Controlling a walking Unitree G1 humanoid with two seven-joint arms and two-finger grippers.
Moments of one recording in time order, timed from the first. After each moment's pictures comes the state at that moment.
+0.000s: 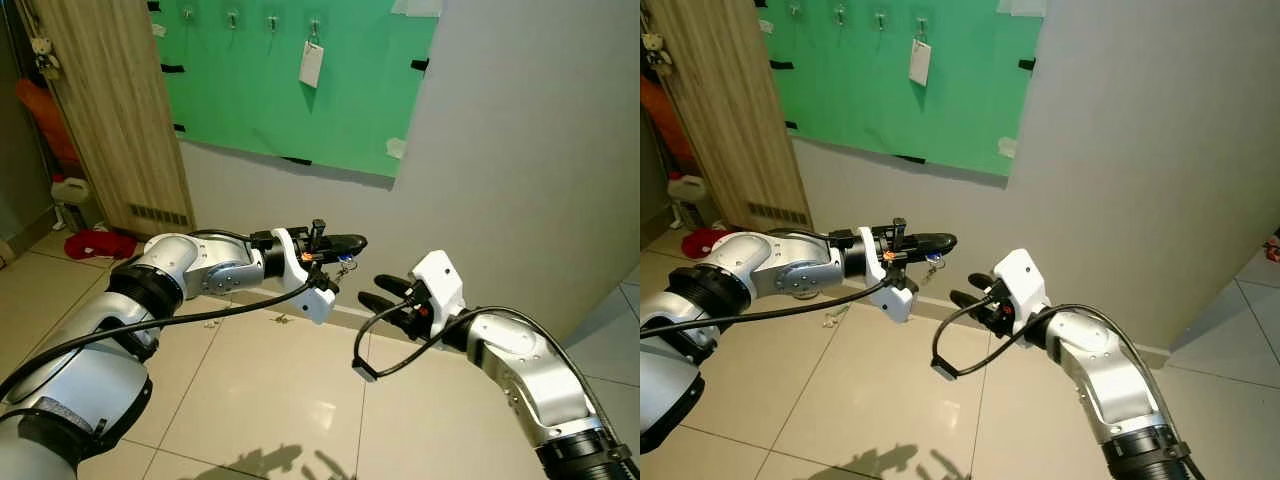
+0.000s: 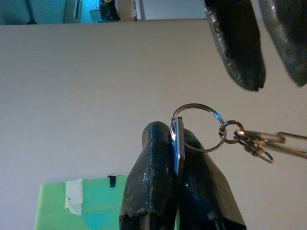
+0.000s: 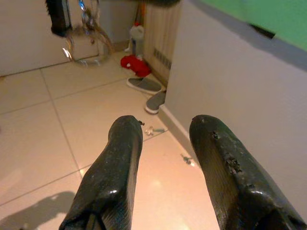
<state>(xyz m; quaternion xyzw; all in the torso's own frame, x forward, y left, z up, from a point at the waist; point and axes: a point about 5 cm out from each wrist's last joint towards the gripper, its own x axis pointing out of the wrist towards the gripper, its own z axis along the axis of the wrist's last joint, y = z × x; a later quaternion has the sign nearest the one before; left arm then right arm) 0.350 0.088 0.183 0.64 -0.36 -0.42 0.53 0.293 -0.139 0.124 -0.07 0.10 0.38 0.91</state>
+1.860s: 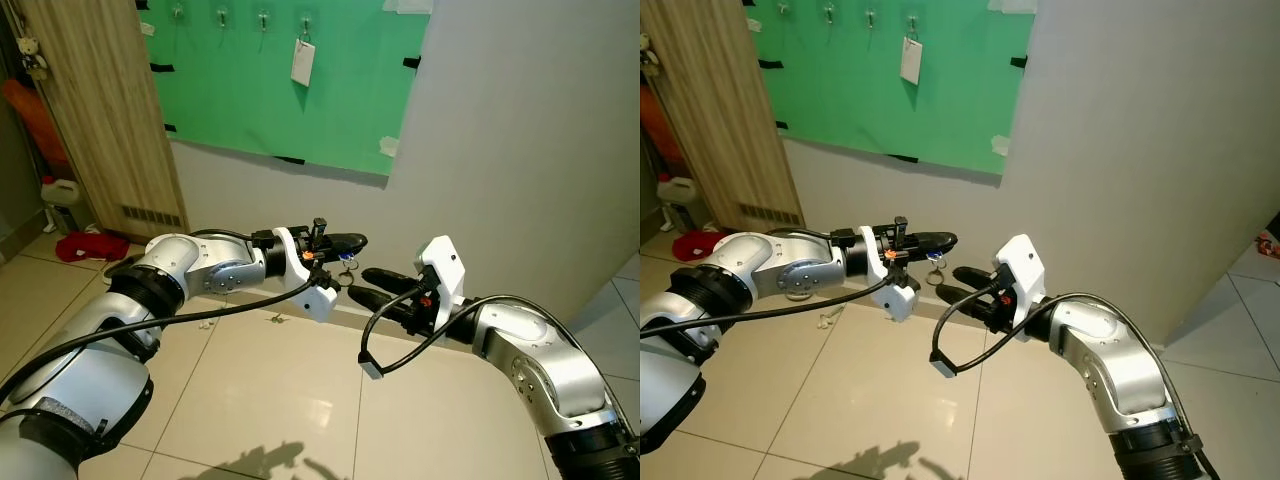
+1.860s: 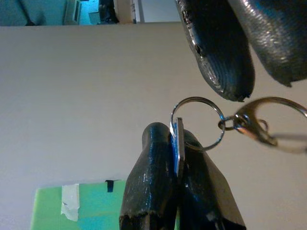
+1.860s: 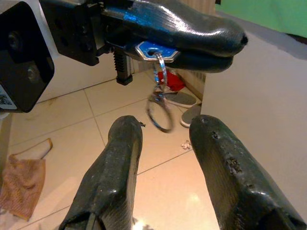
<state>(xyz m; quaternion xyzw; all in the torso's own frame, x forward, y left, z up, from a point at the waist) 0.351 0.087 0.183 0.65 -0.35 -0.42 0.54 0.287 -0.133 0.148 0.00 0.10 0.46 0.88</state>
